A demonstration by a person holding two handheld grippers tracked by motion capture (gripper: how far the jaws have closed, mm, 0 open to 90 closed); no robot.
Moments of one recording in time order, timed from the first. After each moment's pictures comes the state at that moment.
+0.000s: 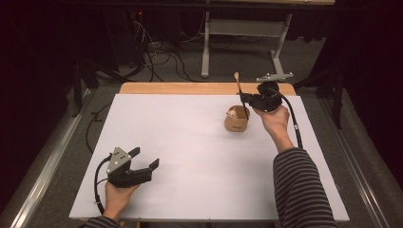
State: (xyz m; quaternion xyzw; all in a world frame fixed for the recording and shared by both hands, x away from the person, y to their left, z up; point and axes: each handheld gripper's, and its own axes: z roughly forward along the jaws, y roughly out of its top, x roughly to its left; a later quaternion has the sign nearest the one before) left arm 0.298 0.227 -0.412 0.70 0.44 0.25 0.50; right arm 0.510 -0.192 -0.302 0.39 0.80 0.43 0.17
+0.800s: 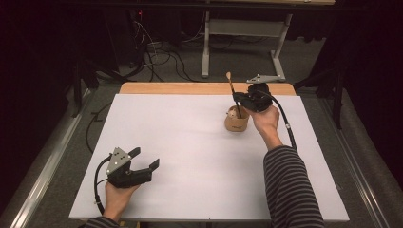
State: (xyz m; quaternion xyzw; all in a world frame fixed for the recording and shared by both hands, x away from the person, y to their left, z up) left arm 0.297 0.227 -0.411 0.70 0.44 0.25 0.51; right arm 0.518 -0.169 -0.316 0.37 0.80 0.43 0.20
